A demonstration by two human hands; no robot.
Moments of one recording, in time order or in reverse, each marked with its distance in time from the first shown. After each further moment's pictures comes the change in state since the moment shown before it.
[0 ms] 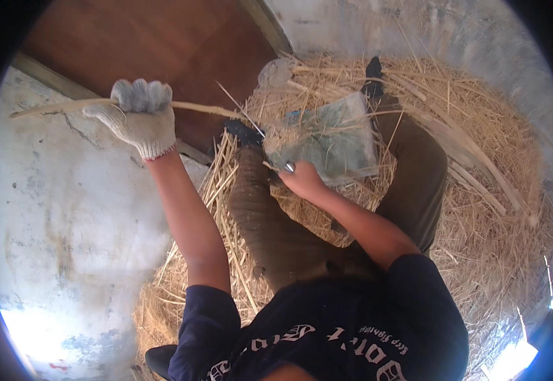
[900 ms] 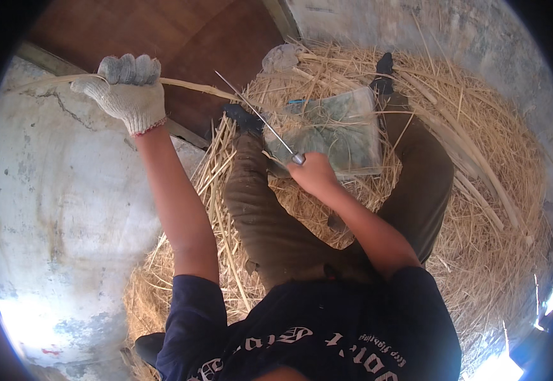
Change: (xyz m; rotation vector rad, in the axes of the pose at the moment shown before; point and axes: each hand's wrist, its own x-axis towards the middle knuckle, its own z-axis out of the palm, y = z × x) left_hand 0.025 -0.008 -0.017 0.088 0.181 0.020; right_hand -0.013 -0.031 -0.030 -0.107 0.002 0.121
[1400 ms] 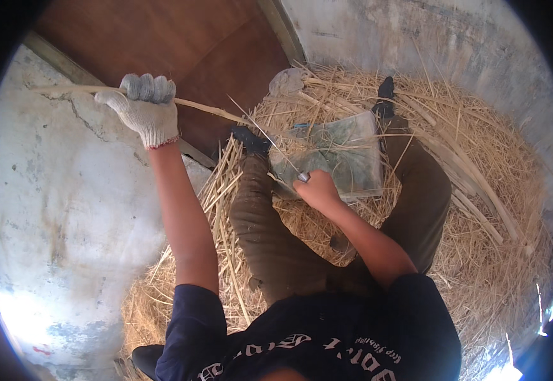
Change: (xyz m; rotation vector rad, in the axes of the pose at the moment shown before) left_hand 0.009 0.003 -0.011 0.007 0.039 -0.012; right_hand 0.018 -0.008 -0.002 -0.061 0.041 -0.022
